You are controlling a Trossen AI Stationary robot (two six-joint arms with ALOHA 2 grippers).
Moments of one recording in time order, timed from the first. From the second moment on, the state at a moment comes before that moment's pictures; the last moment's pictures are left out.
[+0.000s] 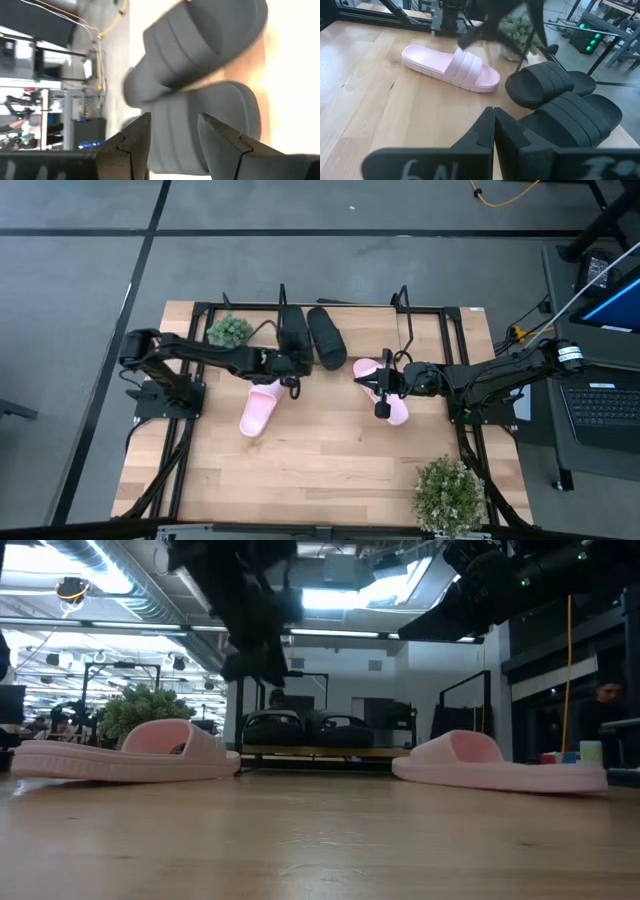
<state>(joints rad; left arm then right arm) 0.06 1.57 1.03 -0.35 -0.74 0.51 0.09 1.16 0.52 0.32 0.26 -0.11</state>
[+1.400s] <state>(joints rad) -0.12 1.10 0.72 -0.16 -0.80 0.24 -0.09 1.51 0.85 -0.19 0.43 0.04</state>
